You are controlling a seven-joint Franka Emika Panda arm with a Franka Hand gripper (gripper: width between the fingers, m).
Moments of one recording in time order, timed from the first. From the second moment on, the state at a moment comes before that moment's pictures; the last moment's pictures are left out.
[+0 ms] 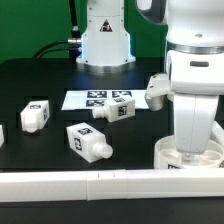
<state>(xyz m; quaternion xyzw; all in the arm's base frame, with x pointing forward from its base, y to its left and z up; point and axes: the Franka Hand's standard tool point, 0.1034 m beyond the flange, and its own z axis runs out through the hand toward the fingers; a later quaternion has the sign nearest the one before) 0.585 0.093 0.015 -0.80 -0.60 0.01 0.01</state>
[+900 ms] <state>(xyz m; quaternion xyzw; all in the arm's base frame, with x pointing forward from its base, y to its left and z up) 0.591 0.094 0.045 -0.81 -0.58 0.01 0.01</state>
